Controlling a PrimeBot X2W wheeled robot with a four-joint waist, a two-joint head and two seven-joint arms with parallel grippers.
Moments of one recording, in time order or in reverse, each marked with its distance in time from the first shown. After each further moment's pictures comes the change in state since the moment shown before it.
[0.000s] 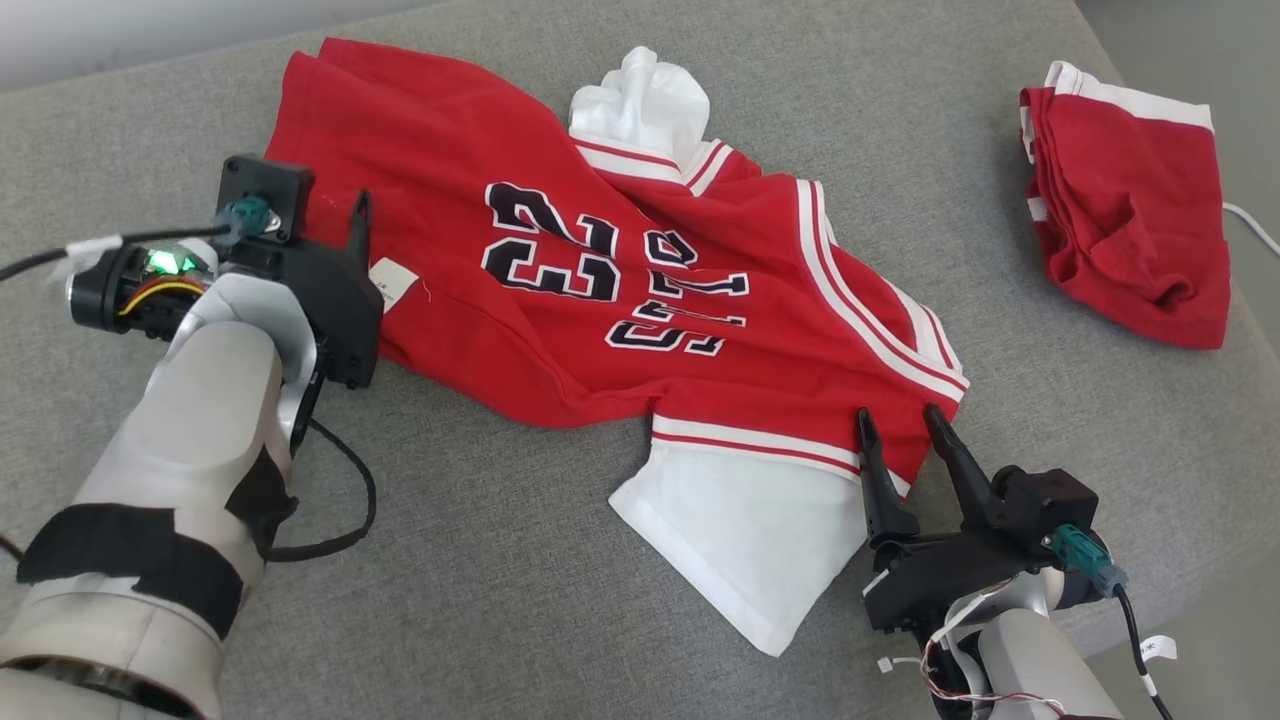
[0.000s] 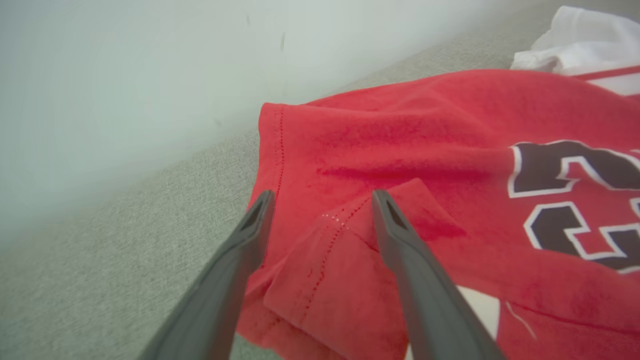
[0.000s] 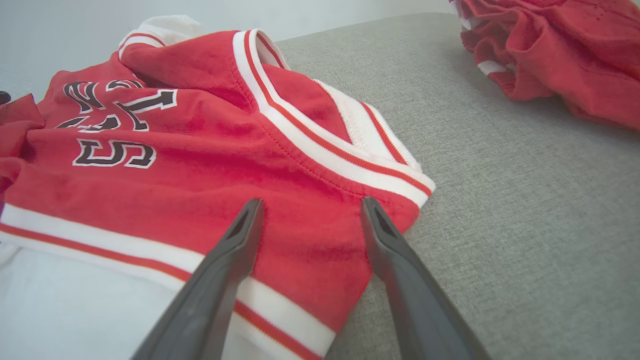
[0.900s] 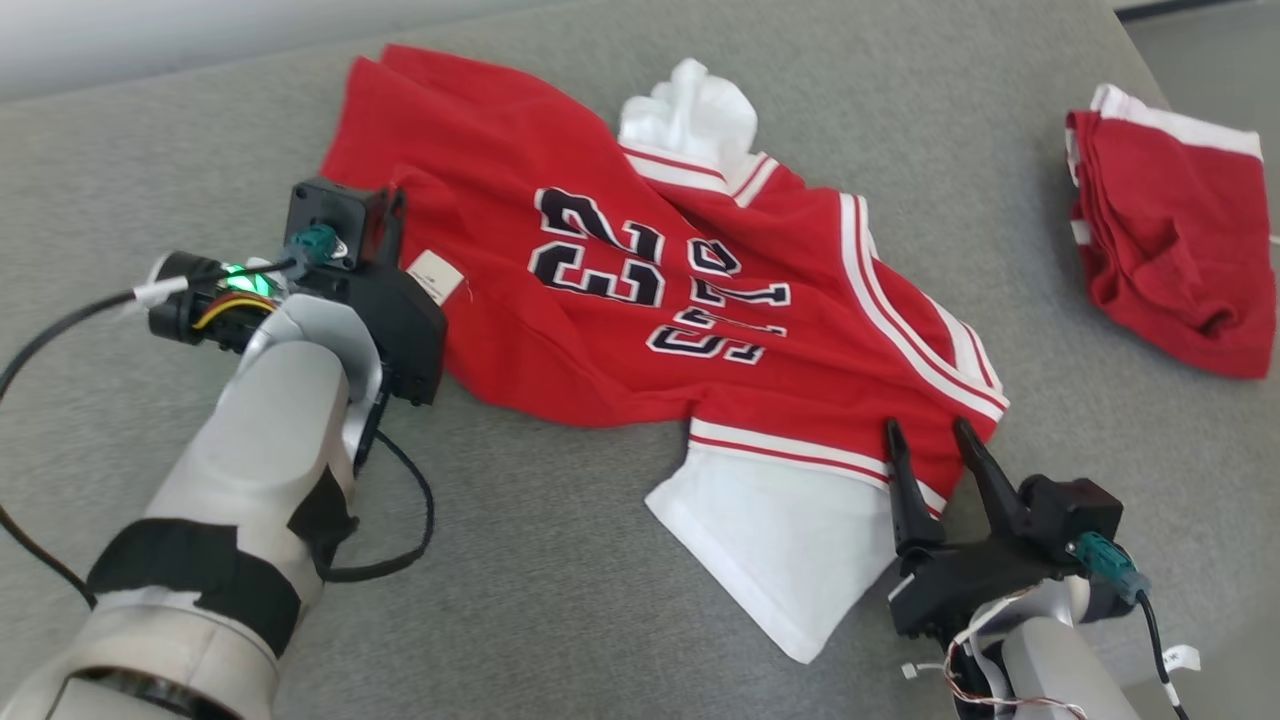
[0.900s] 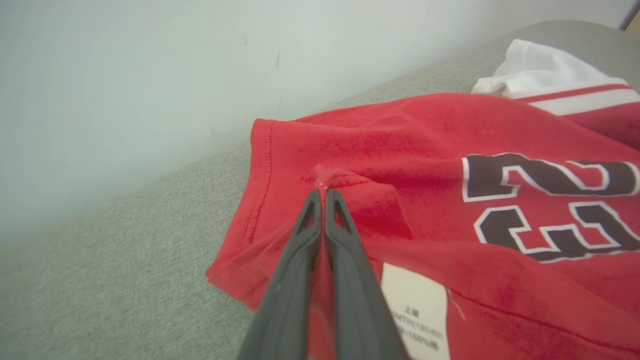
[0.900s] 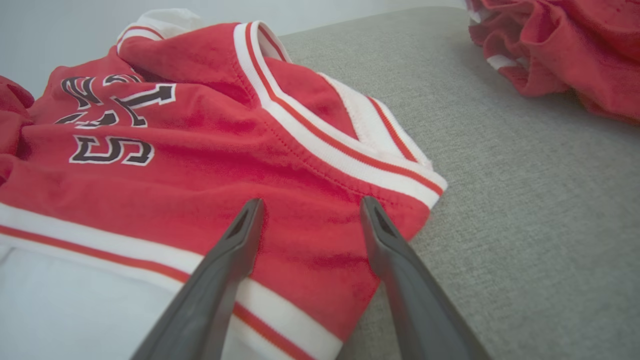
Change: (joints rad) left arm 0.020 -0.064 -0.025 -0.003 -0.022 0.010 -0.065; right arm 0.006 -0.013 -0.036 0.026 -0.002 0.000 0.000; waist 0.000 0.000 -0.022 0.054
